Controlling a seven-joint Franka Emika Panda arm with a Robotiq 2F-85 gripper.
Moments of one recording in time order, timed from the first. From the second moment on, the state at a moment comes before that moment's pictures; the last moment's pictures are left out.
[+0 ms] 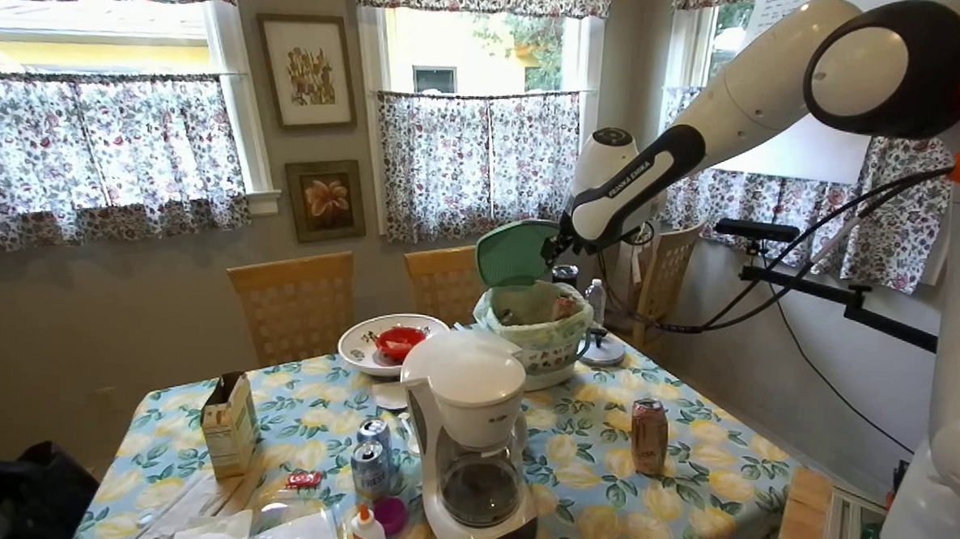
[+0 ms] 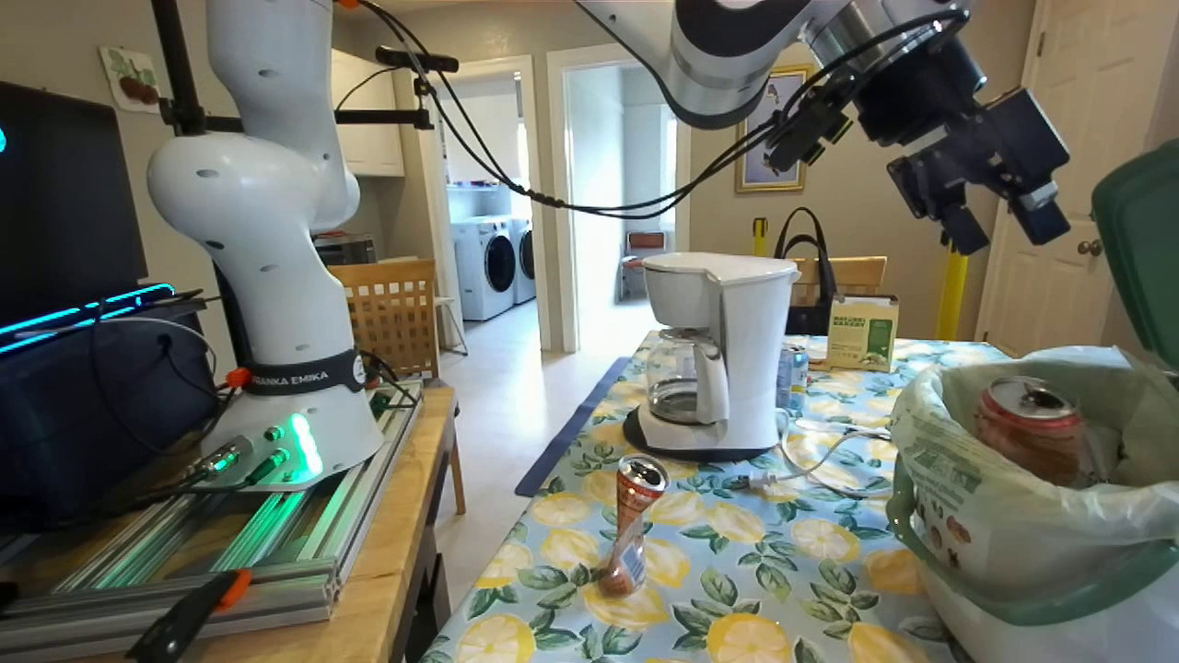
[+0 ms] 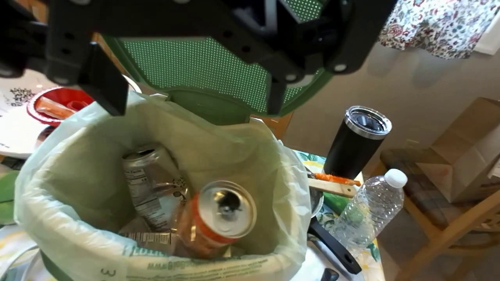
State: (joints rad) arm -0.20 0.22 -0.23 -2.03 -0.26 2.81 0.07
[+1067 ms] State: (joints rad) arm -0.14 -0.06 -0.17 -2.24 -0.16 1.99 0.05
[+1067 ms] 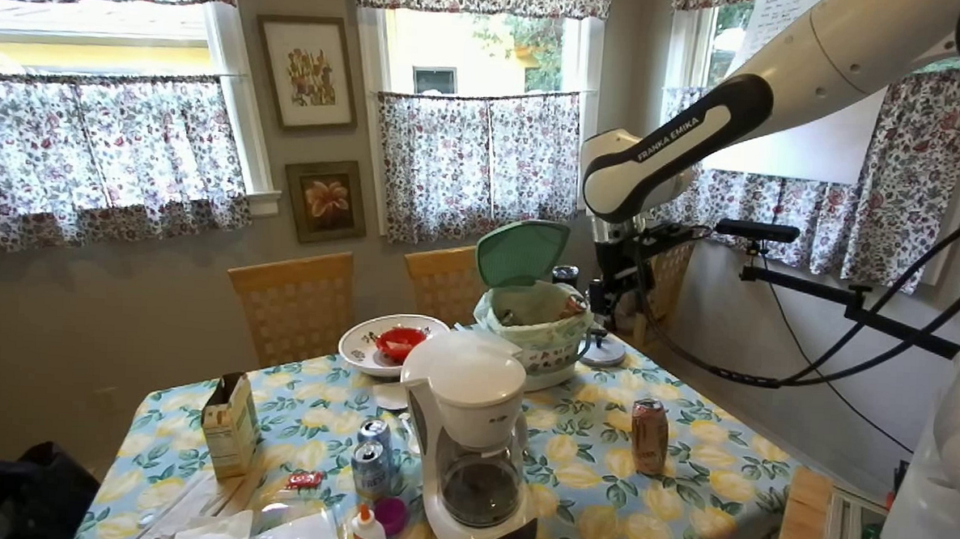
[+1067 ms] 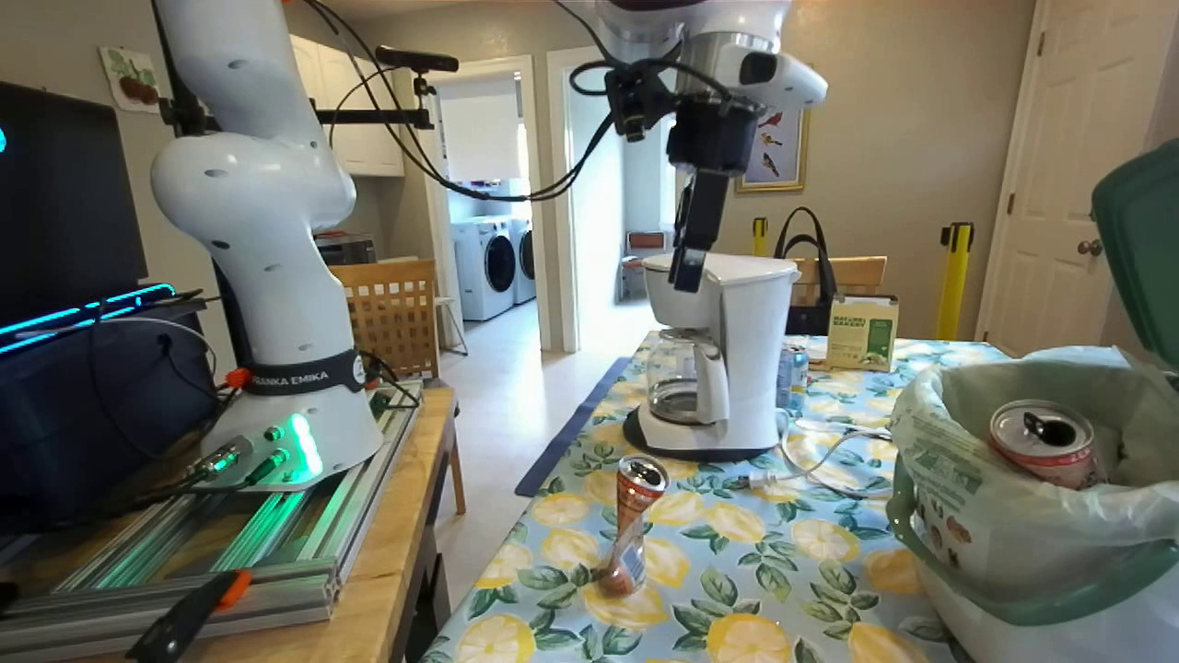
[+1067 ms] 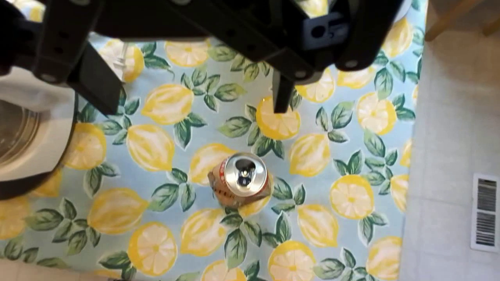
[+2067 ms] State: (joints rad) arm -0.21 0.03 -0.22 -2.61 -0.16 2.60 -0.14
